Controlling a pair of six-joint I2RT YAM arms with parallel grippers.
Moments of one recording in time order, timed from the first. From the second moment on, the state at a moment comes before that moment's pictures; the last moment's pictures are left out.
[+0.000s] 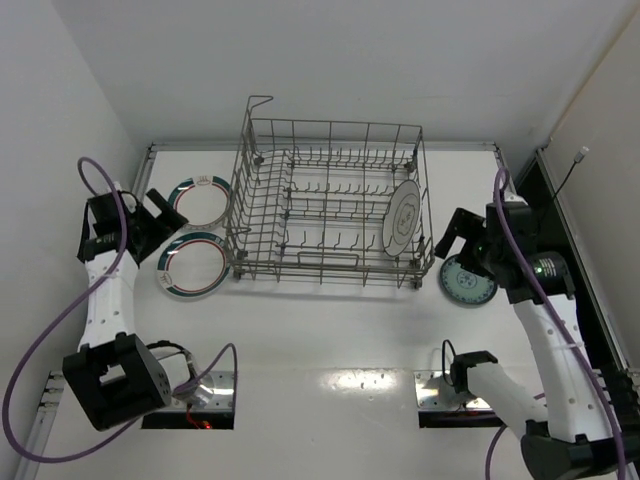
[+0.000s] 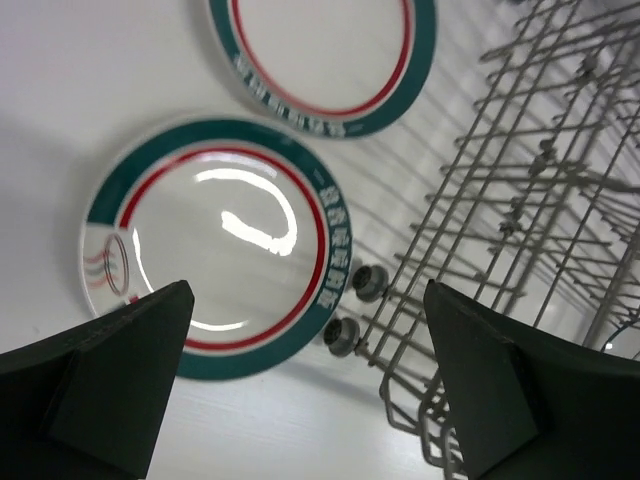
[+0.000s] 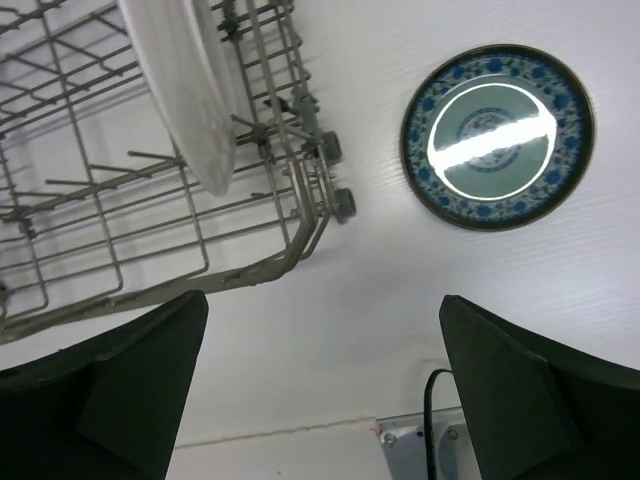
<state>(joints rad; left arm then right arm) 0.38 1.16 0.99 -0.51 0.24 -0.43 0.12 0.89 1.07 -0.98 0.11 0.50</state>
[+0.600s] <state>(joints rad) 0.30 0.90 0.75 -0.44 0.18 -0.45 -0.73 1.26 0.77 -0.82 -0.29 0.30</state>
